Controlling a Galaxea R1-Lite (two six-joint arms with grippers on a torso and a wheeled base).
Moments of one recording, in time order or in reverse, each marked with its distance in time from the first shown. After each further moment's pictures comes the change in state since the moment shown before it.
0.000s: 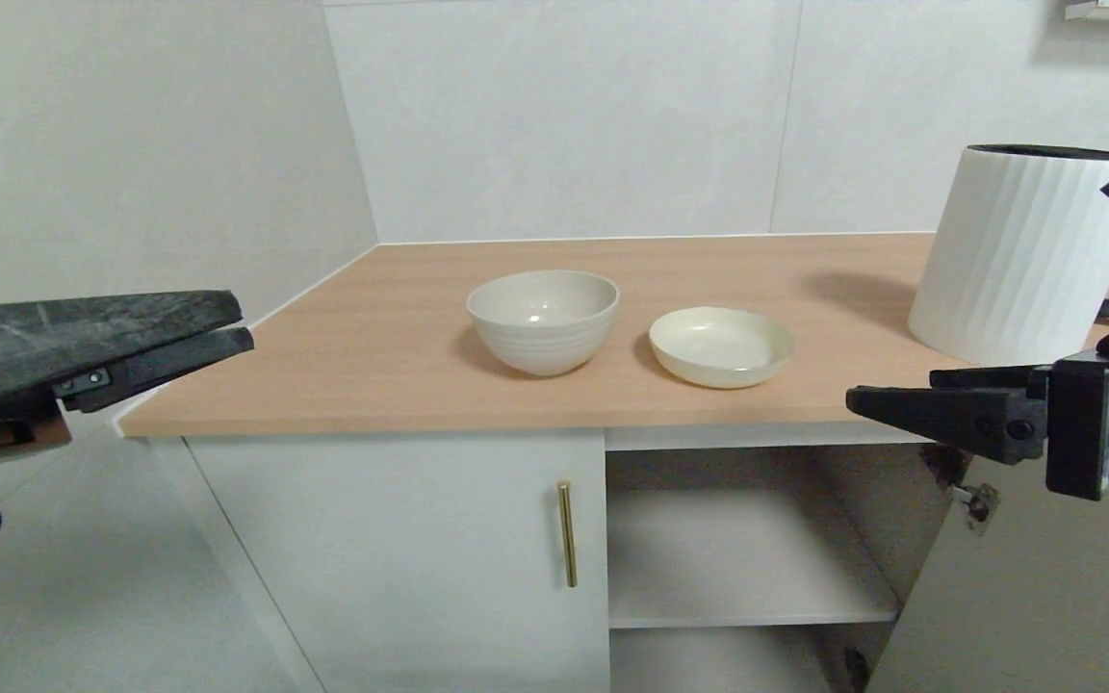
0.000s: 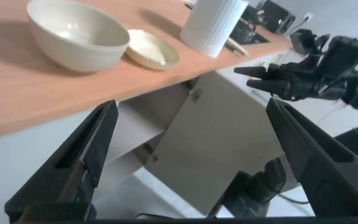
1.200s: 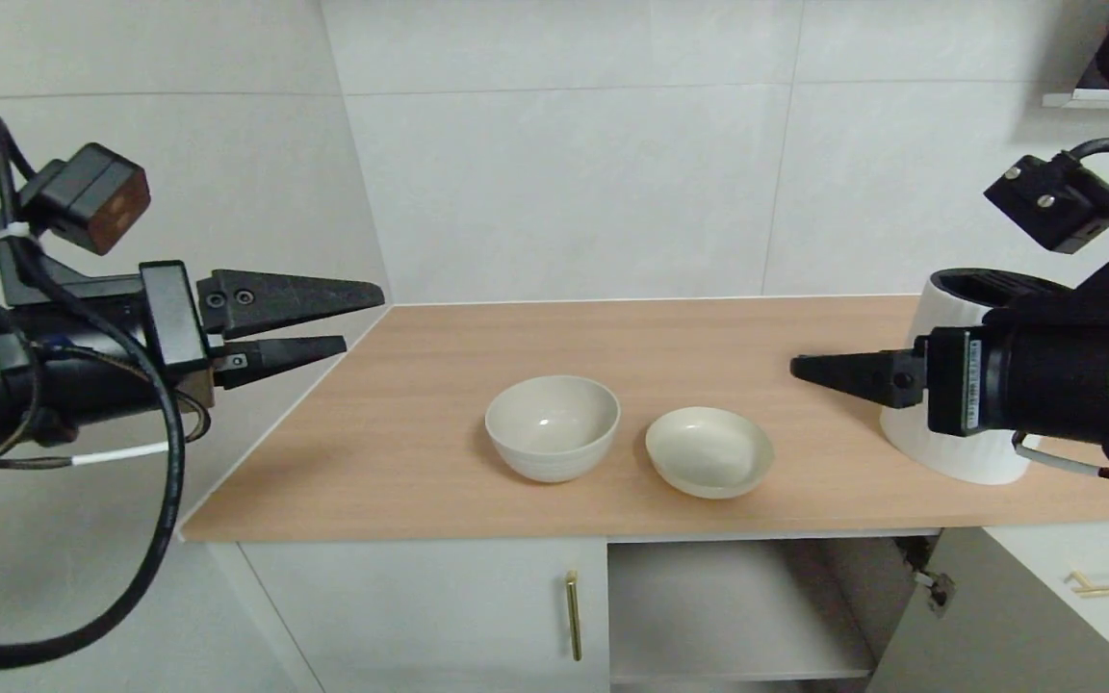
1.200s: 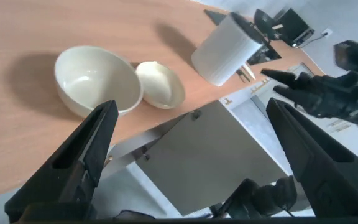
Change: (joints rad) left arm 0.003 0.267 -0.135 0.061 0.054 -0.010; right arm -0.058 0.151 -0.049 -0.086 -0.005 0.012
